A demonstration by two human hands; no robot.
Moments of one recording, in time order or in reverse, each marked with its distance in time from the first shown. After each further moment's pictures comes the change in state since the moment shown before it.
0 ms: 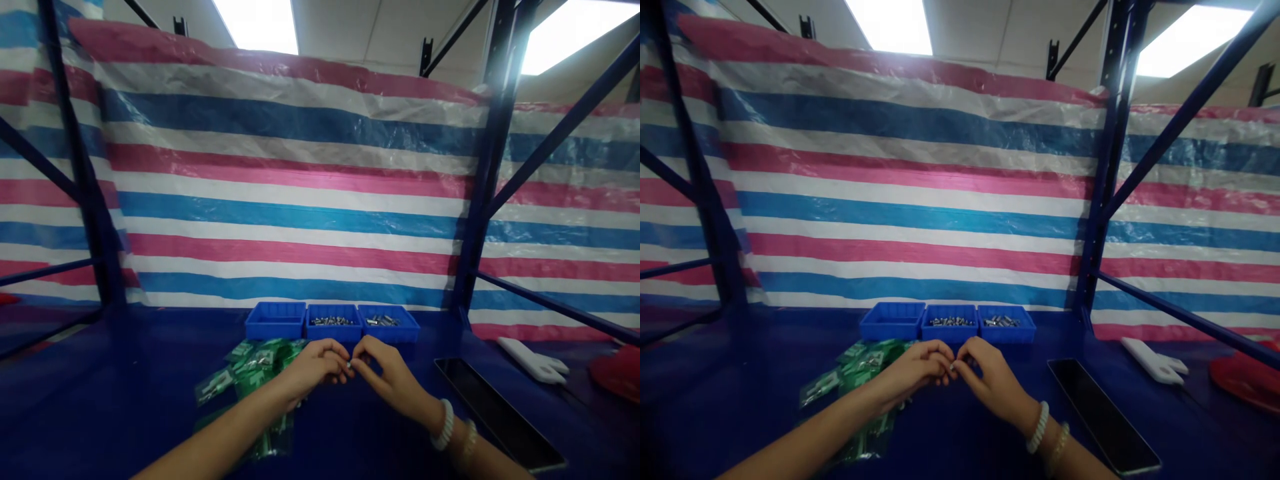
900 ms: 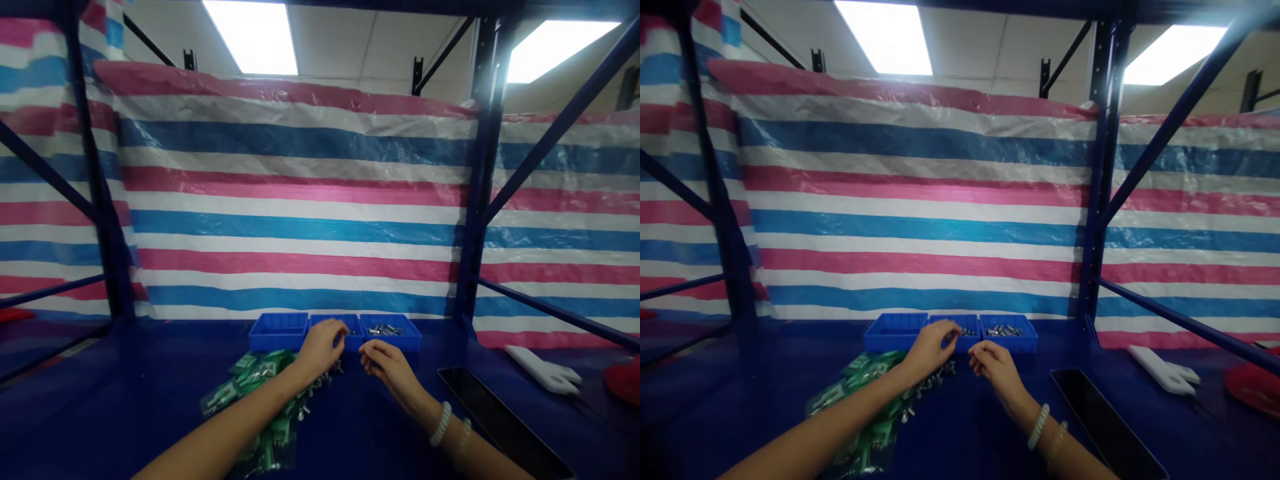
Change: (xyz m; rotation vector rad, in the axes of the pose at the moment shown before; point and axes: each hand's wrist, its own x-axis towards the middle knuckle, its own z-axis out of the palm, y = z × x) left_hand 0.056 0.007 -0.022 1.227 0.272 0.580; right_hand 0.010 0.040 0.014 0.802 0.222 0.551
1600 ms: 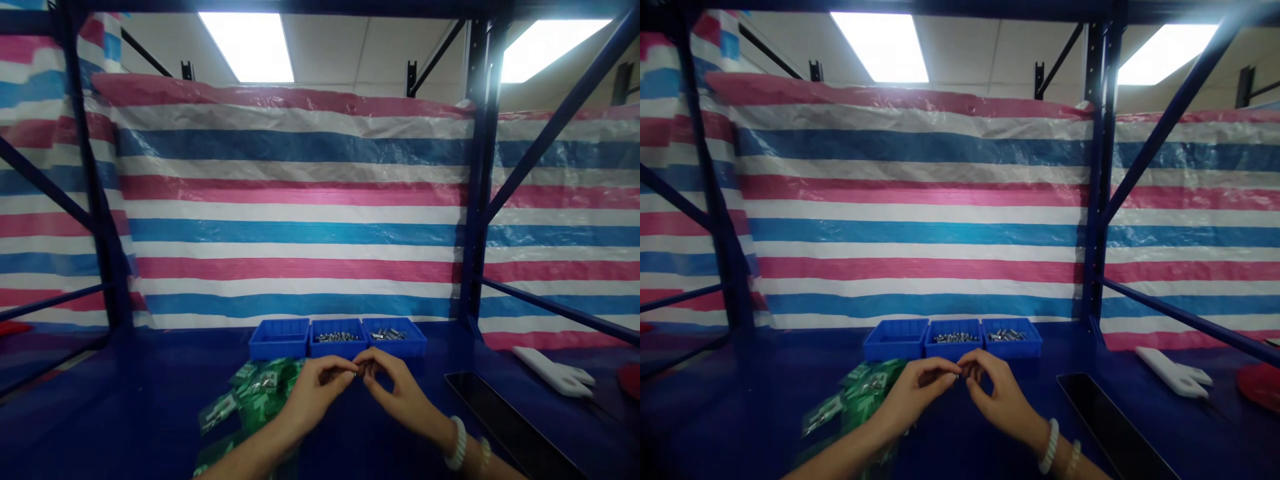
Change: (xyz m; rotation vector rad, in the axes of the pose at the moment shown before) left_hand -0.052 0.041 -0.022 -0.843 -0.058 -0.329; right_hand -0.027 -0.028 0.010 -0.598 -0.215 -0.512
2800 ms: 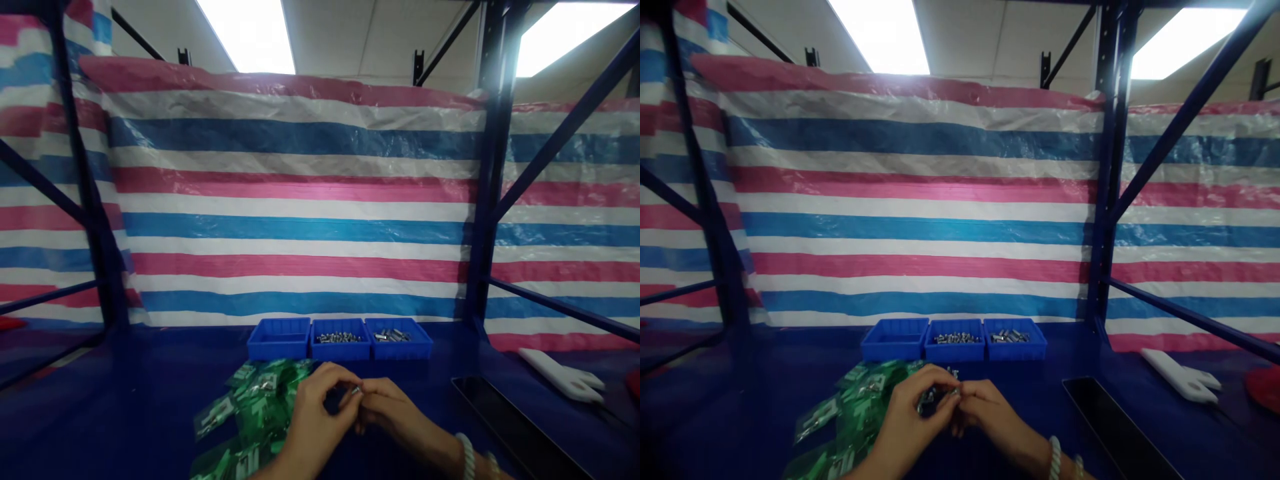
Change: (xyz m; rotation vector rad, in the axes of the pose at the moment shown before) left_hand -0.013 0.006 0.013 0.282 0.275 0.241; right_hand -0.004 0.016 0.030 0.715 -0.212 0.426
